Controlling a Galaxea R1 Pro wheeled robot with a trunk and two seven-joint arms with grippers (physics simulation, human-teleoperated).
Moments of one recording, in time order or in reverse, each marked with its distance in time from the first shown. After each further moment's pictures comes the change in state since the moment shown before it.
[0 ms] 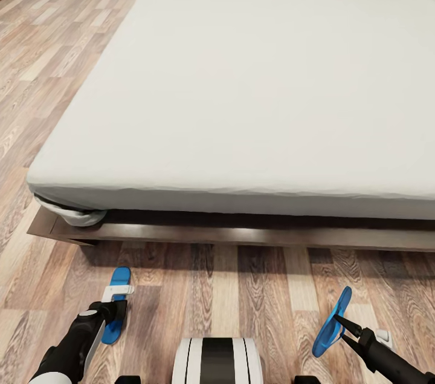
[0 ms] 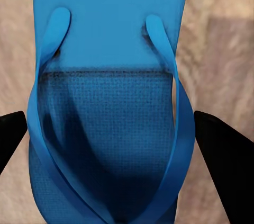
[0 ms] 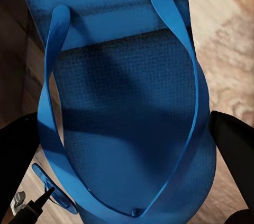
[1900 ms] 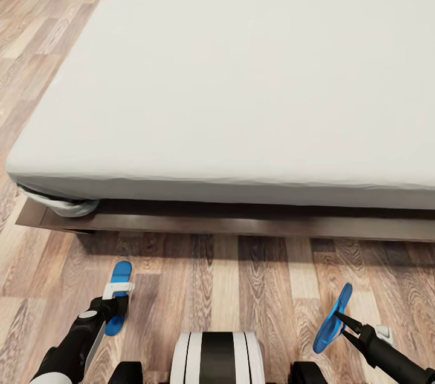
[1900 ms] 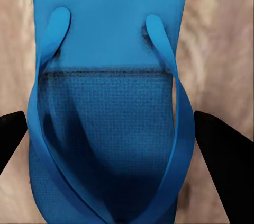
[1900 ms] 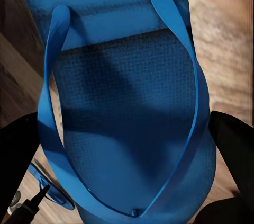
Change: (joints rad) left arm 0.000 -0.001 0.000 0.008 0.003 -0.092 0.000; right arm 0.000 0.000 0.001 -0.031 0.001 -0.001 0.000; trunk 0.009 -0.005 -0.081
